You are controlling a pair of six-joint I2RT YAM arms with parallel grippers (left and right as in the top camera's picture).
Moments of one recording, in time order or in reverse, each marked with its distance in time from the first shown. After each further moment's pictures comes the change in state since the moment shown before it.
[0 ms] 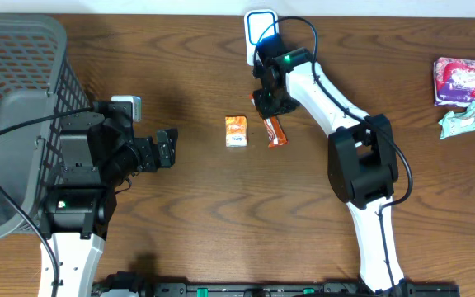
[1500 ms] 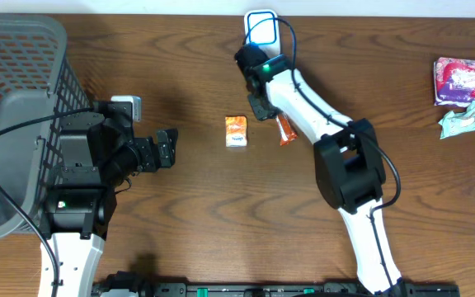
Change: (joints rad) left arm 0.000 0.000 0.000 0.000 0.000 0.000; right arm 0.108 0.012 0.010 0.002 0.434 0.027
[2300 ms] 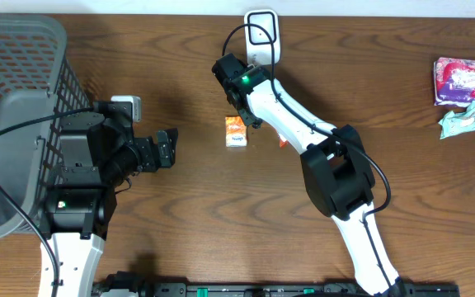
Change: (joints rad) left arm 0.000 0.000 0.000 0.000 0.000 0.000; right arm 0.082 0.000 0.000 0.000 0.111 0.045
